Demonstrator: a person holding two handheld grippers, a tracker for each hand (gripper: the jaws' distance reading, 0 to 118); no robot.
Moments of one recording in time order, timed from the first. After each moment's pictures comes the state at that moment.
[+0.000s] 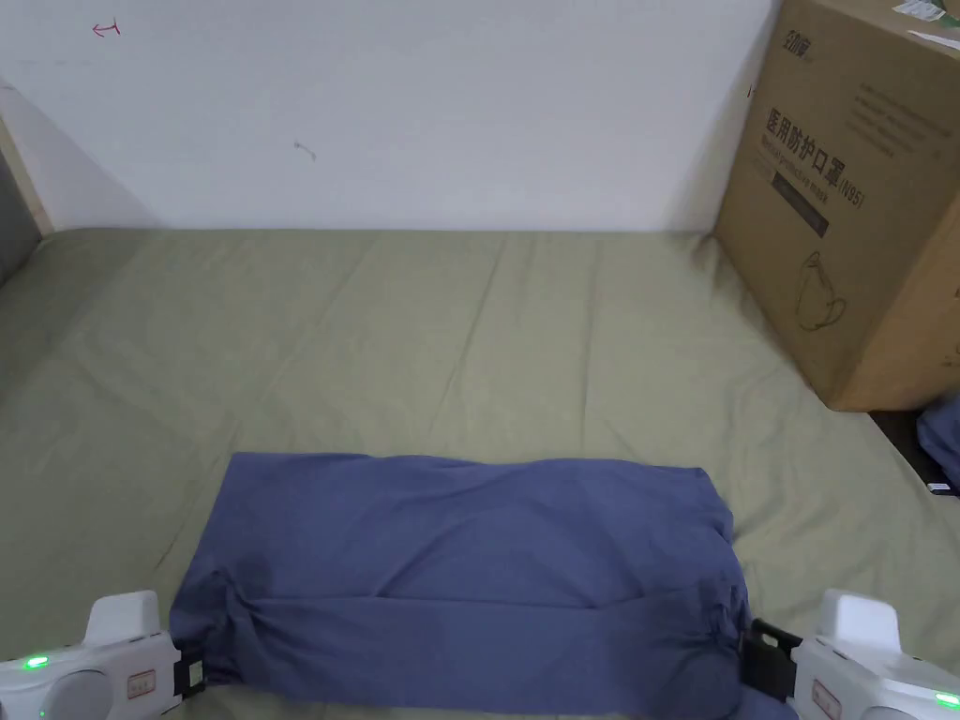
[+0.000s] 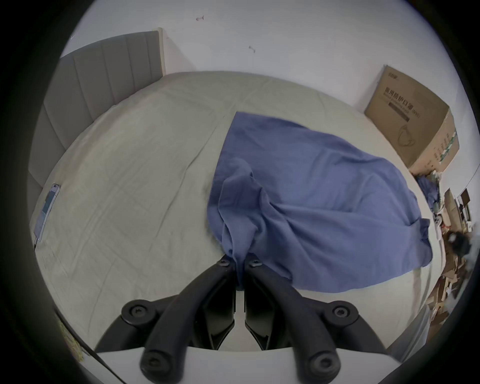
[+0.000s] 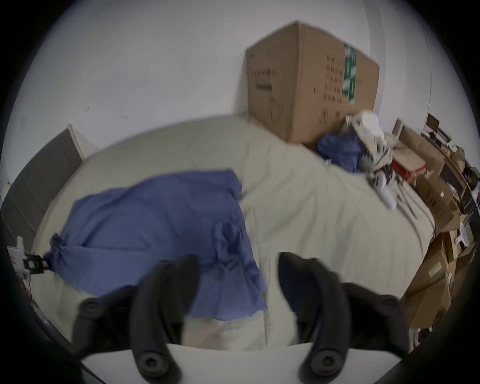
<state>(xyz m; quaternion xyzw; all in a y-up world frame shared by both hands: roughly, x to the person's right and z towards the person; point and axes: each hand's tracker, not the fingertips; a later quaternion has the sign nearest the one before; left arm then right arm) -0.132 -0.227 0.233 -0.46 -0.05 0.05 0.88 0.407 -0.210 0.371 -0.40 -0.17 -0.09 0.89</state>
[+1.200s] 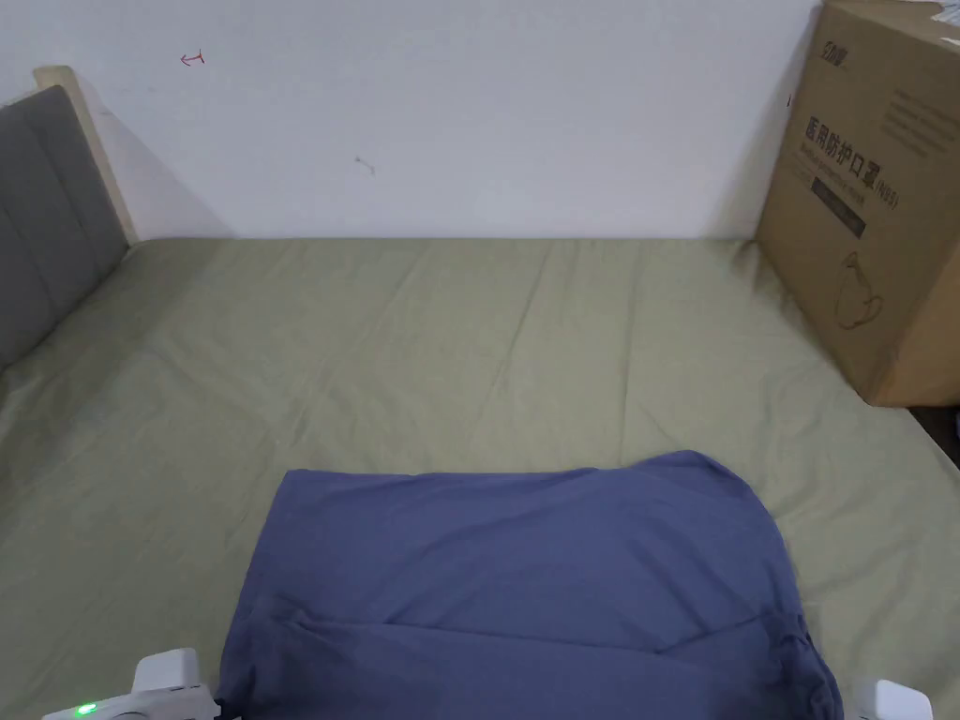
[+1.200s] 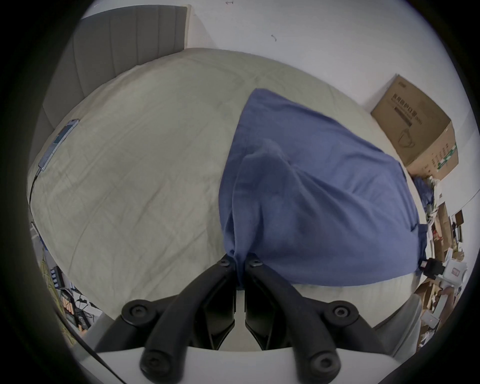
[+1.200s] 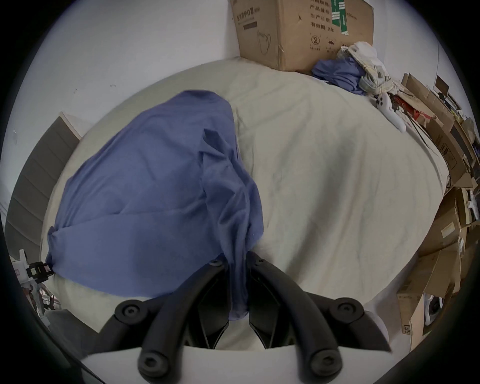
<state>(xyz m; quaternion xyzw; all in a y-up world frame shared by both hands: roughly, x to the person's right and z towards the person) -0.161 -0.263 0.318 -0.51 -0.02 0.08 0.85 0.413 -0.275 0.442 -0.48 -0.14 -0.15 0.85</state>
